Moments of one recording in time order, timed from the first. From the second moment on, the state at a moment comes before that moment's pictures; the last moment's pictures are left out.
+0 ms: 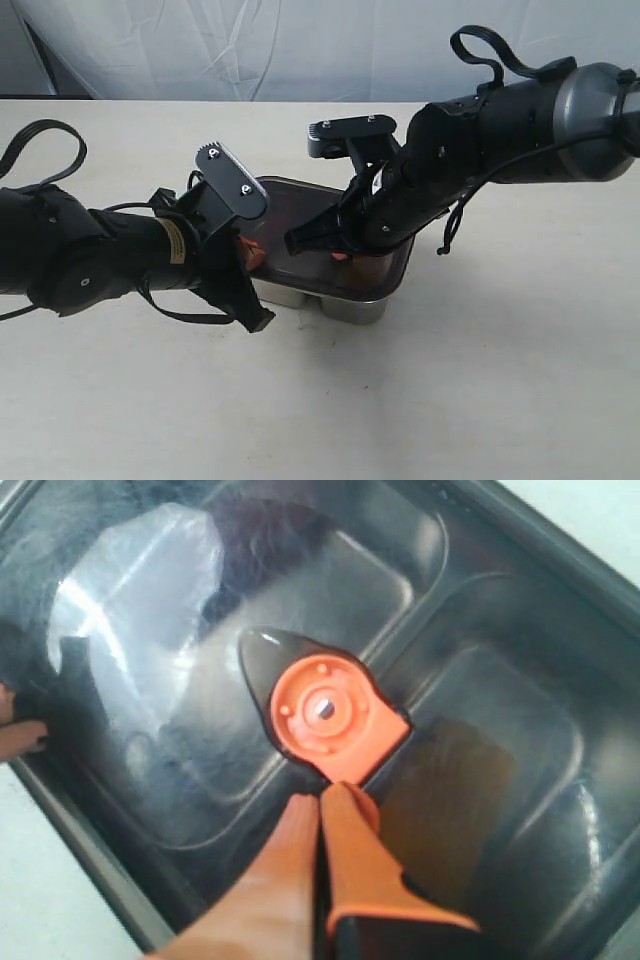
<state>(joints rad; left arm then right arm) -0.67 1.69 -0.69 0.15 -0.07 0.09 0.79 1.82 -1.07 0.19 0.44 0.05</state>
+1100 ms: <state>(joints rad) -0.68 1.41 -0.68 0.14 0.08 0.09 0.79 1.54 -1.06 0.01 0.48 0.22</state>
